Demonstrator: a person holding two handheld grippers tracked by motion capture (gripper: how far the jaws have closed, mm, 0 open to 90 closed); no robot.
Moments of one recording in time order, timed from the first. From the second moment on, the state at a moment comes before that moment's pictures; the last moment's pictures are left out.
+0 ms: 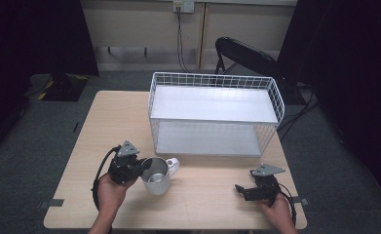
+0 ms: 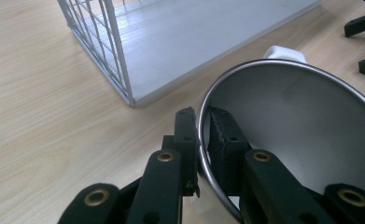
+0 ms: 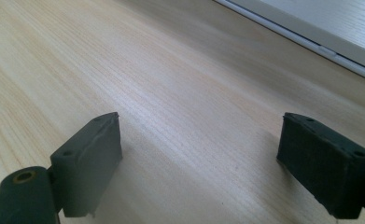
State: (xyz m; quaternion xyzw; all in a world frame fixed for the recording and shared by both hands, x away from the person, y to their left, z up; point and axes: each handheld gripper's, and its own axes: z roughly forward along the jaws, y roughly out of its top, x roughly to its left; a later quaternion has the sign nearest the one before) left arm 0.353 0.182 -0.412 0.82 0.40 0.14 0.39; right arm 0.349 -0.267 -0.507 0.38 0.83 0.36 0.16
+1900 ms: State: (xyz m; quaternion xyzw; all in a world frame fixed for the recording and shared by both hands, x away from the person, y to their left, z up) left arm 0.402 0.107 -0.396 0.79 0.42 0.19 0.40; right arm 0.349 -0.267 -0.507 0.38 0.83 0.36 0.16
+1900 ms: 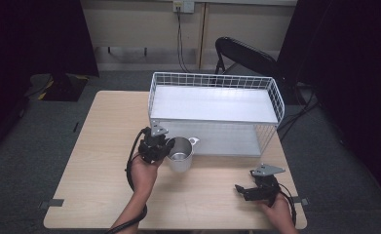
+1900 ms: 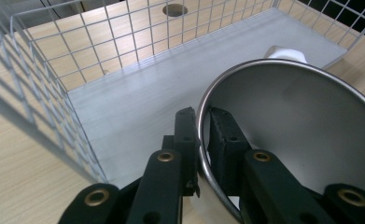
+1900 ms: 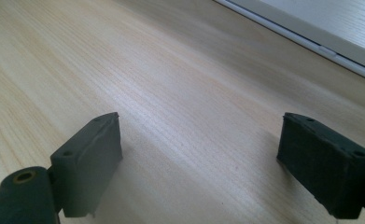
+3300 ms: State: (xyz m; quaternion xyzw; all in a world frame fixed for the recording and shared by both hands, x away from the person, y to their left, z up) left arm 0.429 0.061 -0.403 0.77 0.44 0.23 0.41; right arm 0.349 -0.267 -0.507 0.38 0.83 0.37 0.16
